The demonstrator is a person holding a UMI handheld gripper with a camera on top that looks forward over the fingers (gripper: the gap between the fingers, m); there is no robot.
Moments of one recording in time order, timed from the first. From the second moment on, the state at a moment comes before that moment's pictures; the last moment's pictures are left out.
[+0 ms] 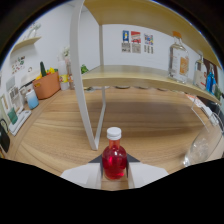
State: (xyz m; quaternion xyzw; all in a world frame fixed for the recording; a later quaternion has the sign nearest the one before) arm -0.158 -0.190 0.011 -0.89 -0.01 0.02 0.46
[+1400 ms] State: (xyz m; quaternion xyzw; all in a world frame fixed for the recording) arm 0.123 -0.296 0.278 -0.81 0.05 0.00 0.59
